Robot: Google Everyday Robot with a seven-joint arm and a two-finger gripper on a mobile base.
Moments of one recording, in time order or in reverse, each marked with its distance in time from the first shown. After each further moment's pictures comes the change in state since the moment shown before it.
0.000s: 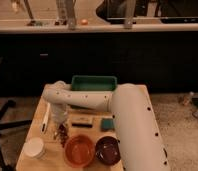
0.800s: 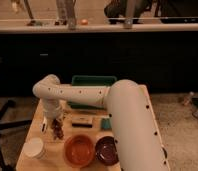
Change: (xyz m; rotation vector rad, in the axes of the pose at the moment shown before) arm 0.002 -0.029 -0.050 -0.020 0.079 -0.073
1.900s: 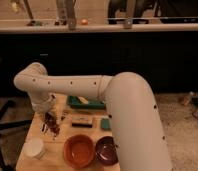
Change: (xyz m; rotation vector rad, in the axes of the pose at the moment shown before) arm -0.029 -0.012 -0.078 -0.094 0.055 -0.040
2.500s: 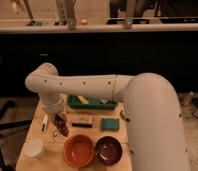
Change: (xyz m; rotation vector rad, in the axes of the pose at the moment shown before) arm -0.036 0.047 -0.004 -0.009 -0.010 0.100
